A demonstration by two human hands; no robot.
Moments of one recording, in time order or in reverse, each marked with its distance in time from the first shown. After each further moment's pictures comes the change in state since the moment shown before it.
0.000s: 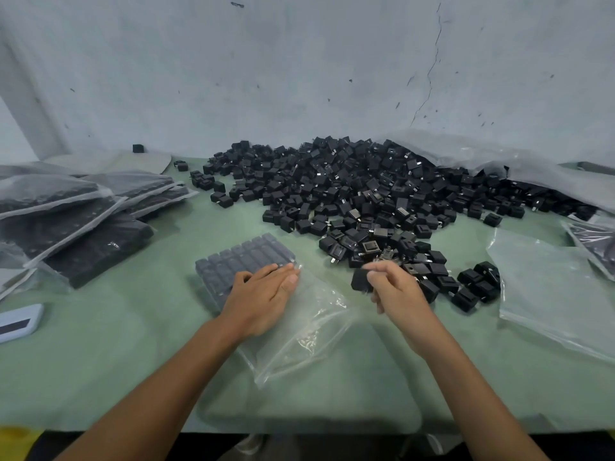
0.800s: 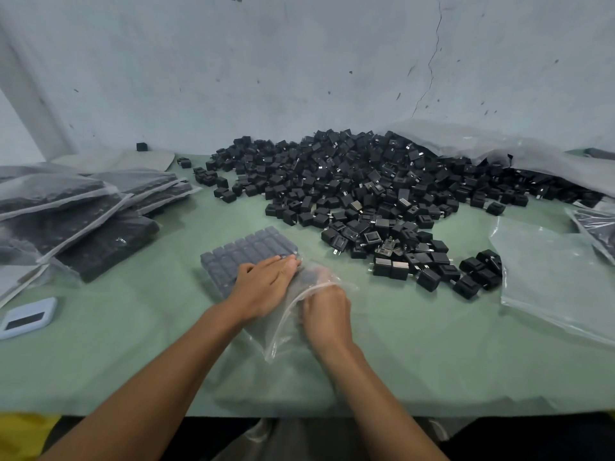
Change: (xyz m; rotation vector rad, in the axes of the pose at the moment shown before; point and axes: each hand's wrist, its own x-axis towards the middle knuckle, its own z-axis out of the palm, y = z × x) left_hand 0.003 0.008 -0.011 -0.072 -0.046 -0.051; right_hand -0.028 0.000 0.117 -0.489 0.064 -0.073
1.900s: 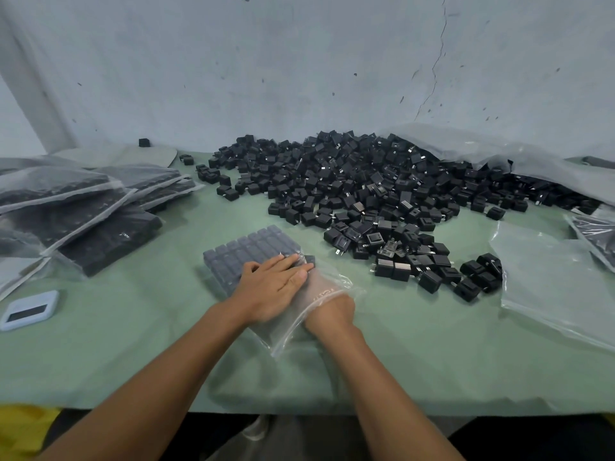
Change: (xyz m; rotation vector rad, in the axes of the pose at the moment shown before) left_hand -0.006 -0.002 -0.002 0.168 -0.110 0.083; right_hand 0.025 -0.014 0.006 -0.275 -0.131 0.010
